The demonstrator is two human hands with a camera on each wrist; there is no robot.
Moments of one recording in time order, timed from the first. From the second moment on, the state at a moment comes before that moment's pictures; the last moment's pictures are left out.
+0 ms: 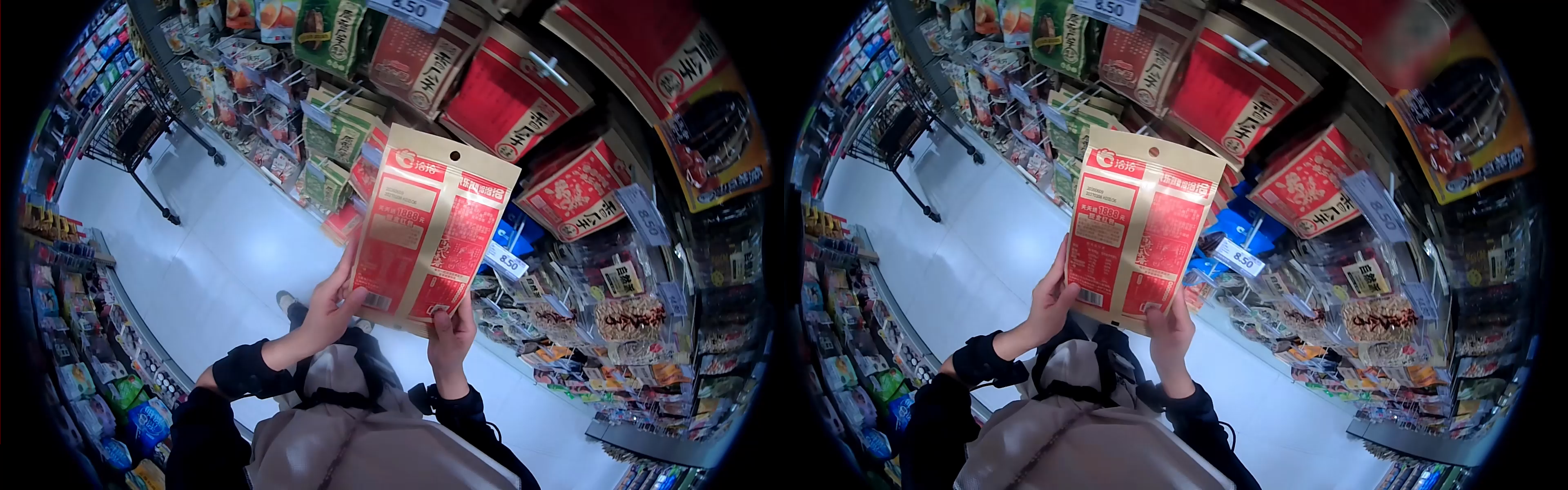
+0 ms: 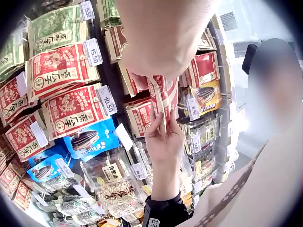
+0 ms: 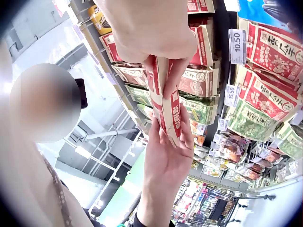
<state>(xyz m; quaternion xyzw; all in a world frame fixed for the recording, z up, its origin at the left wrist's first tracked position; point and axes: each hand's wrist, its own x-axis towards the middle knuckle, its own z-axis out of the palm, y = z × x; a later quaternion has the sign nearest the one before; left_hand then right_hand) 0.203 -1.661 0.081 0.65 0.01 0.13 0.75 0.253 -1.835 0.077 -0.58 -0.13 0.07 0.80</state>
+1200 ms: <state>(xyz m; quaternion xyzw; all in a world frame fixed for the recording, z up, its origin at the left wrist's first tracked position) 0.025 -1.337 0.080 0.58 0.16 0.28 0.75 0.195 -1.469 0.077 -0.51 -0.42 0.42 0.62</state>
